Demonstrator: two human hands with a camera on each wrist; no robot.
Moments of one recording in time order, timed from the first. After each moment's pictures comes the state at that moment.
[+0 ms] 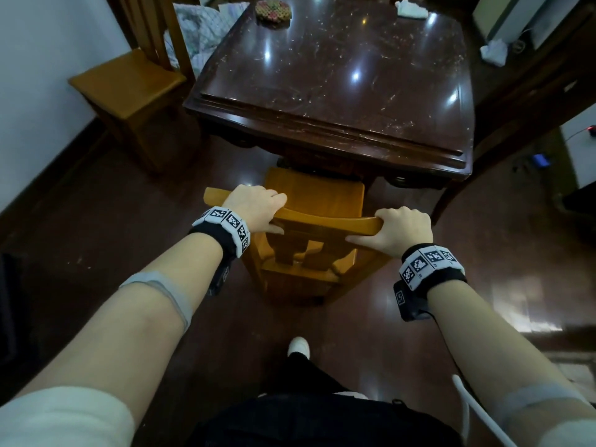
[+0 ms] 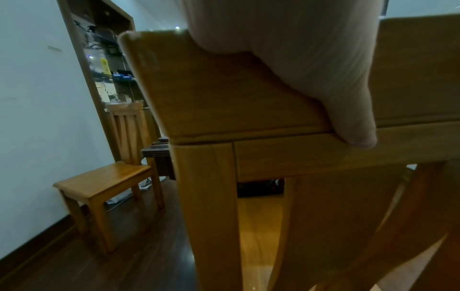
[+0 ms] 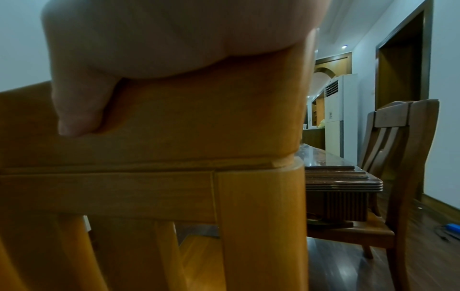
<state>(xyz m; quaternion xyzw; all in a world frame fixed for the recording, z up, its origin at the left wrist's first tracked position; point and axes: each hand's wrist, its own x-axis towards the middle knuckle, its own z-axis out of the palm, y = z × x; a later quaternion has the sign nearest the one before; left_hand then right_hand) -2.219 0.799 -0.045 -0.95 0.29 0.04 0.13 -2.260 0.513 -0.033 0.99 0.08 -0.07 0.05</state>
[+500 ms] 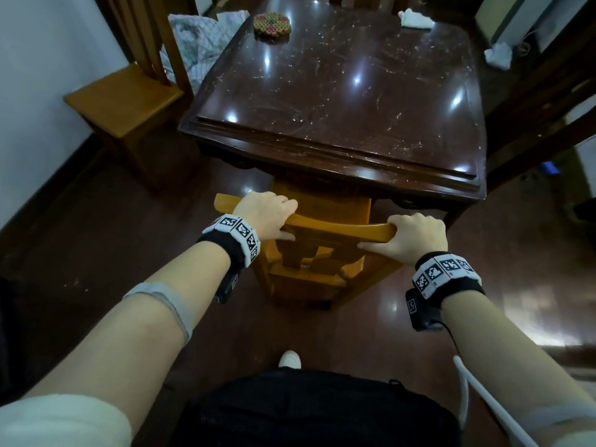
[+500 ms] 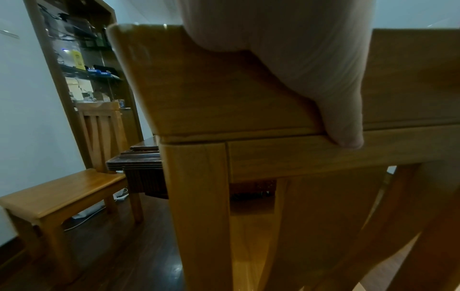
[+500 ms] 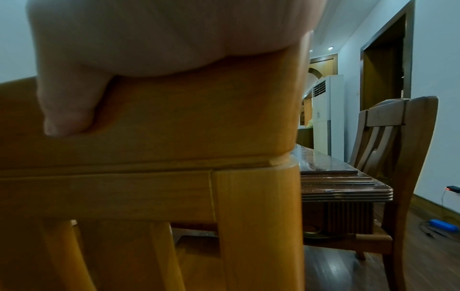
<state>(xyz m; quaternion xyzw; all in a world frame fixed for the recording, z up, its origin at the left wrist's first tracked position) -2.138 0.789 -0.048 -0.94 0.31 0.03 0.13 -2.182 0.502 -0.036 0.99 0.06 -0.08 0.05</state>
